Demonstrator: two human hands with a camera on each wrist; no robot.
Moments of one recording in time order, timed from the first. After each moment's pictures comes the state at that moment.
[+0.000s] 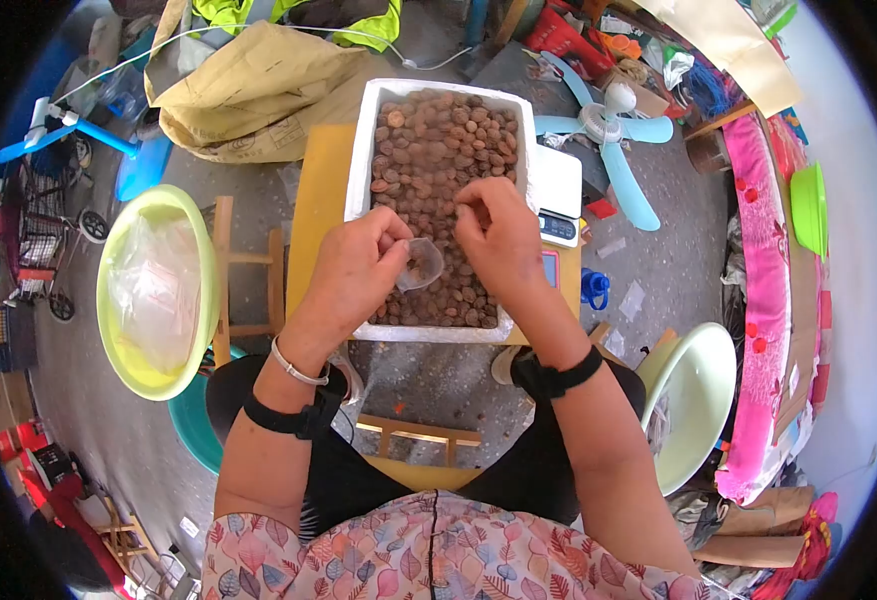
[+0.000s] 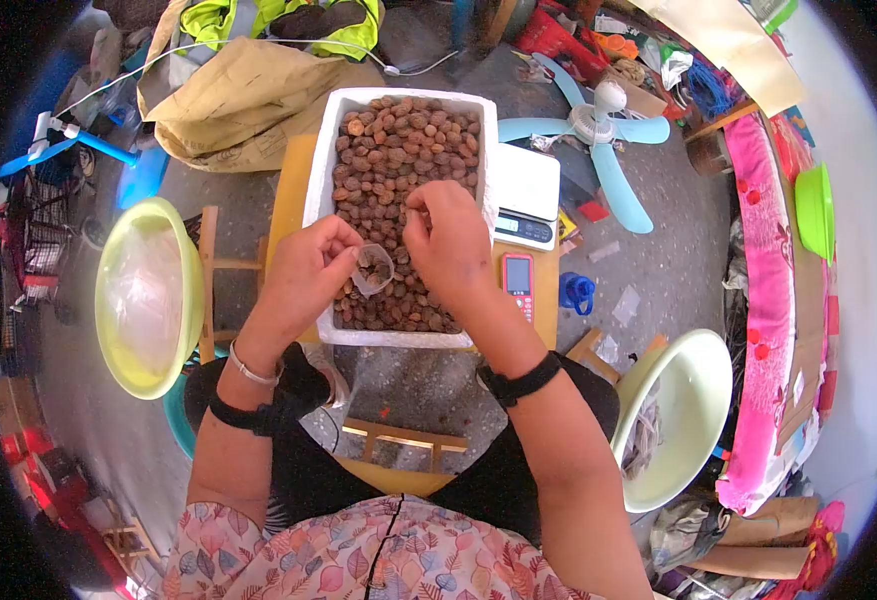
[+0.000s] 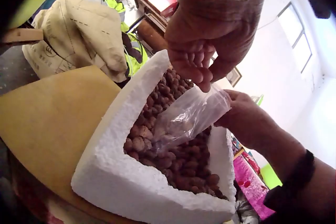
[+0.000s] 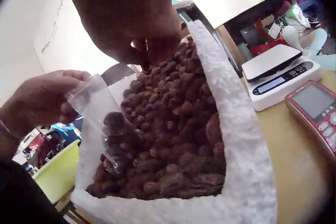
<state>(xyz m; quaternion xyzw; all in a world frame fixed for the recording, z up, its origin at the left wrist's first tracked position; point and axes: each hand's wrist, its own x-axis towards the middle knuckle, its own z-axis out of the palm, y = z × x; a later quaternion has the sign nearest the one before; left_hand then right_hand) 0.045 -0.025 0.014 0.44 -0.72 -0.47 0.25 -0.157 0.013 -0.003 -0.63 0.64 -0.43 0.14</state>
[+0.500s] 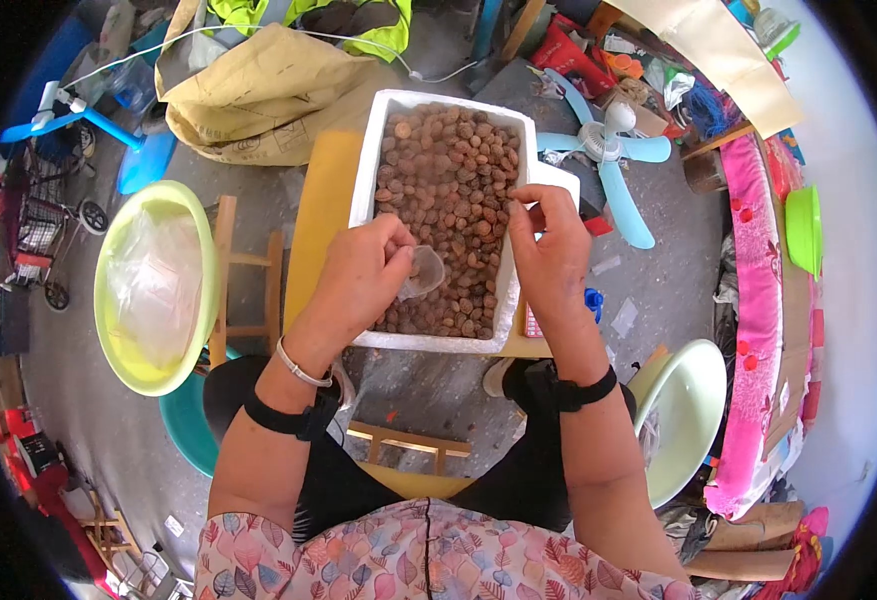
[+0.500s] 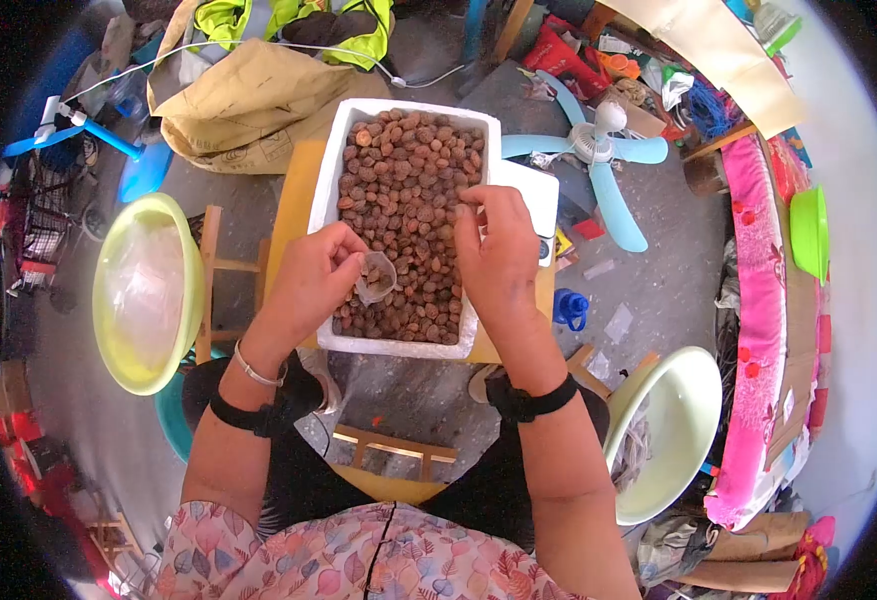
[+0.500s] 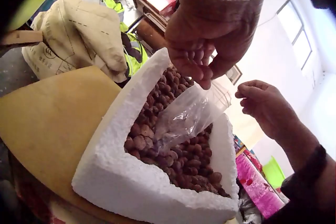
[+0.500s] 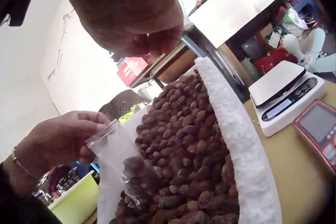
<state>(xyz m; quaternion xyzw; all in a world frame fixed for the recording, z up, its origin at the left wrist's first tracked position) 0.042 -0.025 0.013 0.45 -0.74 -0.44 0.26 -0.187 0.025 0.027 -0.61 0.67 -0.43 0.05</state>
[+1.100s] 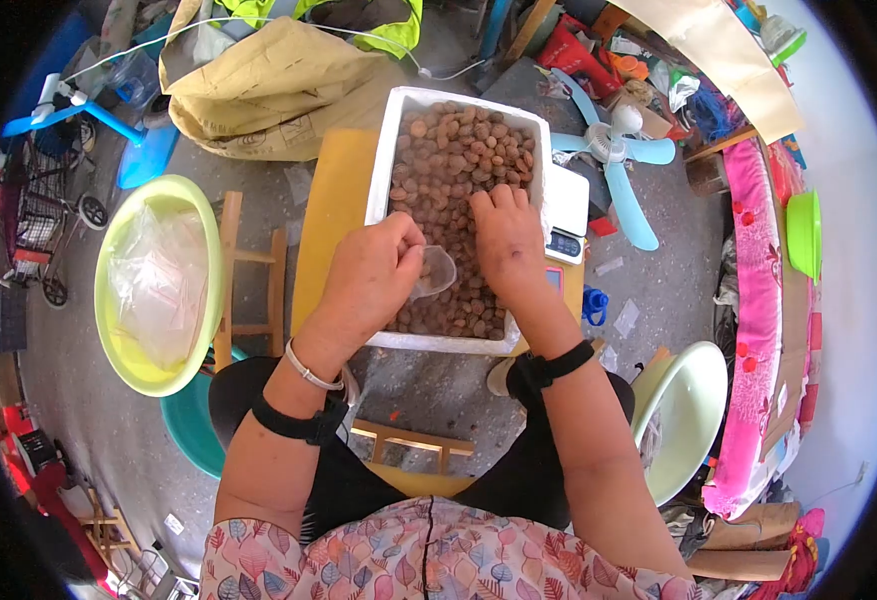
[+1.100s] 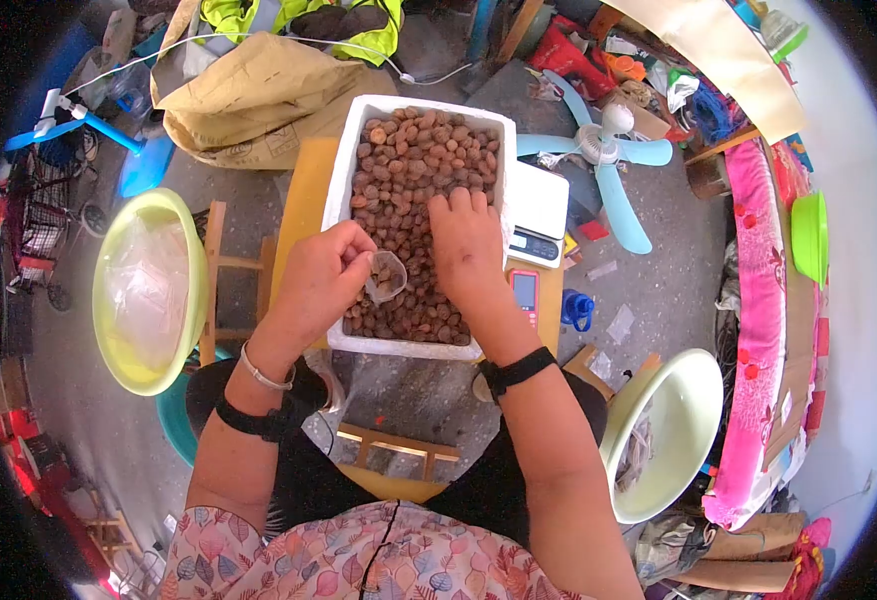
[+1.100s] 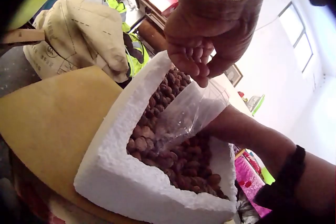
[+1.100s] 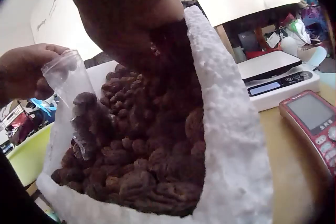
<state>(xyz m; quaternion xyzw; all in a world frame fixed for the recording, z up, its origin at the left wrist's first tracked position) 0.047 -0.027 0.018 0.45 -0.74 -0.41 0.27 -0.165 -0.008 -0.024 -0.73 0.66 -0.14 -0.06</state>
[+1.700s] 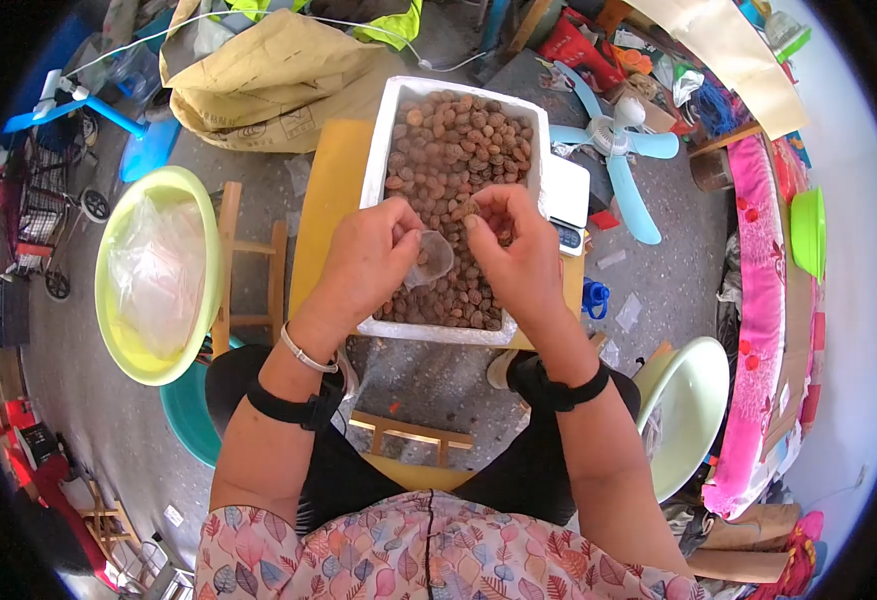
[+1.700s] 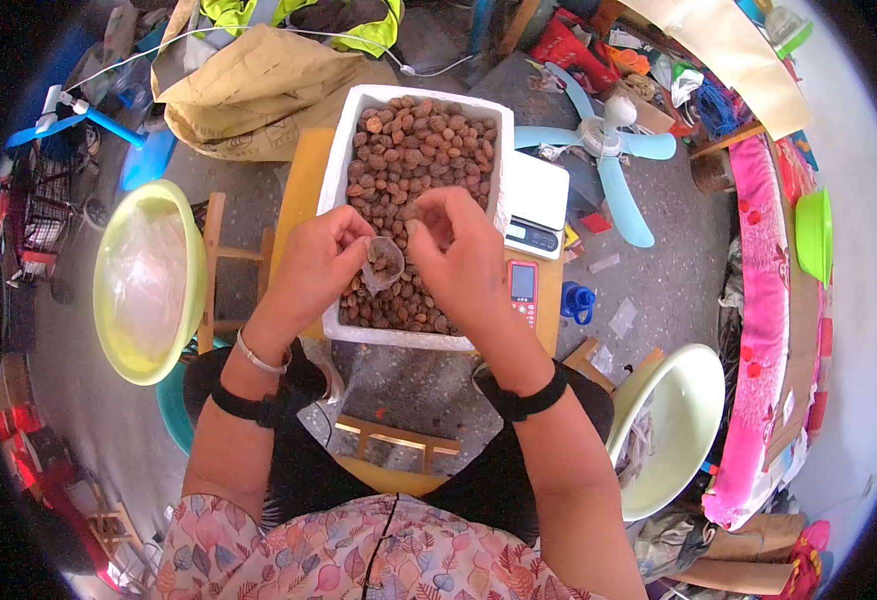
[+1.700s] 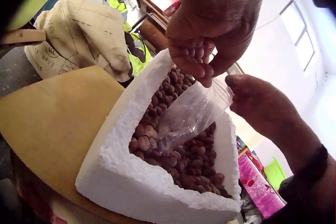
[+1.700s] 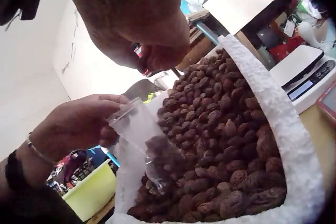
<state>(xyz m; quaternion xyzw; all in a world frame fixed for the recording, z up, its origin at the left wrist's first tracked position) 0.043 -0.031 0.010 0.46 -0.73 -0.44 0.26 -0.141 0.030 0.035 -0.54 0.65 -0.47 0.28</state>
